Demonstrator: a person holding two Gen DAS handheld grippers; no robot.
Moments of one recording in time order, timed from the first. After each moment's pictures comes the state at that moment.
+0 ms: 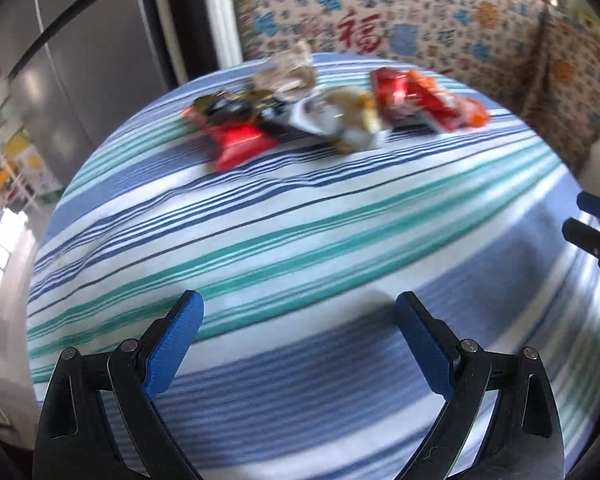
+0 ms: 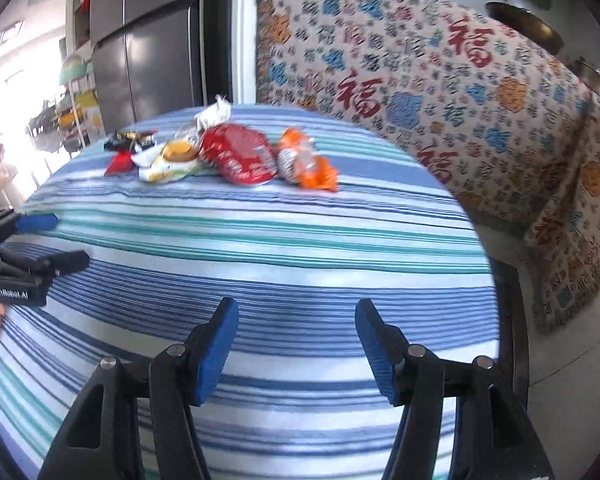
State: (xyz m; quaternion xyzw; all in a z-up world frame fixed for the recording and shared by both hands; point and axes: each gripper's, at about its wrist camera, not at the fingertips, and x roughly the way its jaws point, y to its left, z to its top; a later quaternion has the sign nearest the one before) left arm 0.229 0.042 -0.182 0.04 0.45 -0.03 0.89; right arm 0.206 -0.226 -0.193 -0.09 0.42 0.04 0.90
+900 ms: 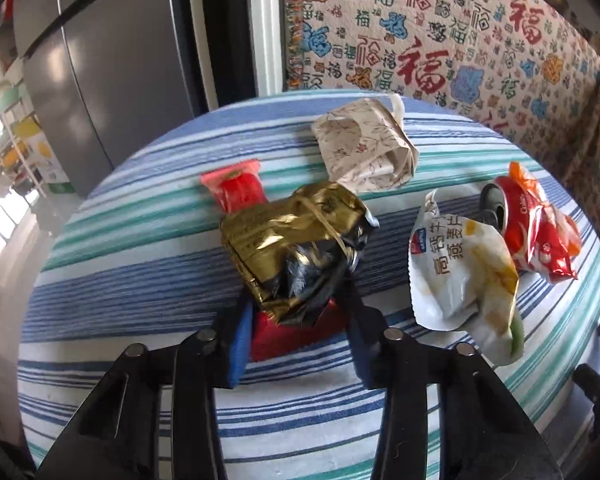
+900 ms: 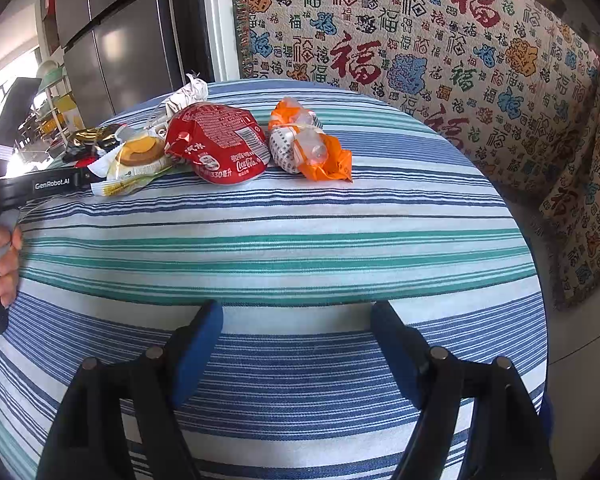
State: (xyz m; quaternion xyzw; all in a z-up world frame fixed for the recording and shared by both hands) left arm 0.347 0.075 -0.181 0.00 0.43 0.02 0.90; right arm 0.257 -0.224 -0.219 -0.04 0.46 0.01 0.88
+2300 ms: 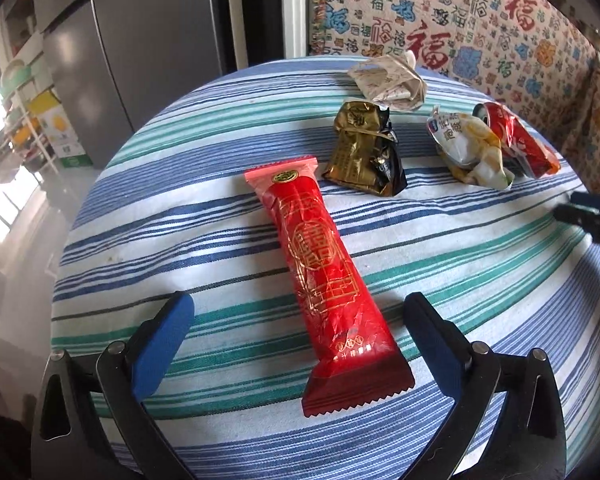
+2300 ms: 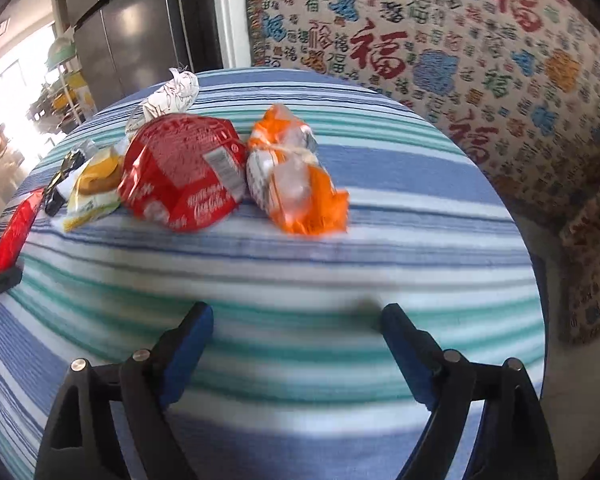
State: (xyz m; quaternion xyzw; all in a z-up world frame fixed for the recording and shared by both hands) left arm 0.248 0.124 -0.186 -0.01 0.46 0.02 0.89; right arm 0.330 -0.242 -0.221 -0.07 0.50 0.06 0.86
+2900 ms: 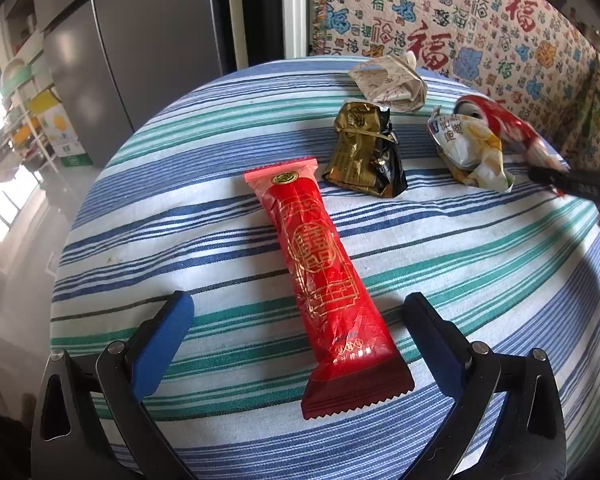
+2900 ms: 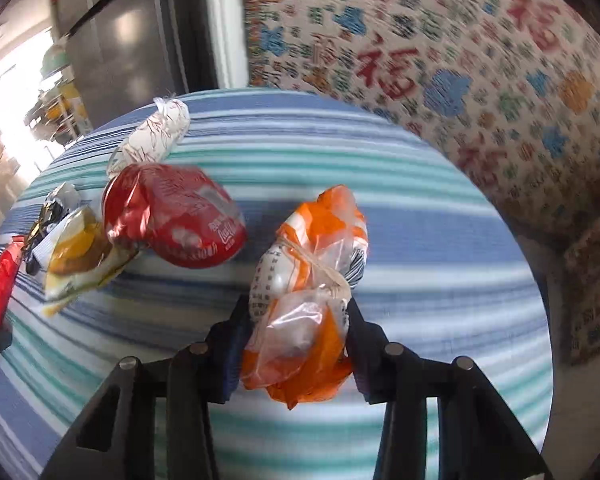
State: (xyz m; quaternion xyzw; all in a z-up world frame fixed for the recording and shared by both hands) left arm 0.251 0.127 -0.185 -0.01 0.46 0.02 0.89; right arm 0.359 -0.226 -0.221 -0.06 0.49 0.04 0.87
